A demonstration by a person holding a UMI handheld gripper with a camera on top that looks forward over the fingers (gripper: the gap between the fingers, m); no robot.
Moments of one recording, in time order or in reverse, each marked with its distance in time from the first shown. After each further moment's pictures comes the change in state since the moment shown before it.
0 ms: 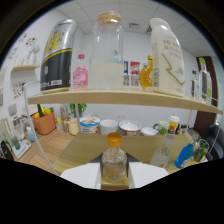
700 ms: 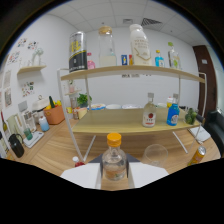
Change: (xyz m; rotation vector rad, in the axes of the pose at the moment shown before) arm -0.012 0.083 -0.111 -0.060 -0.053 0.083
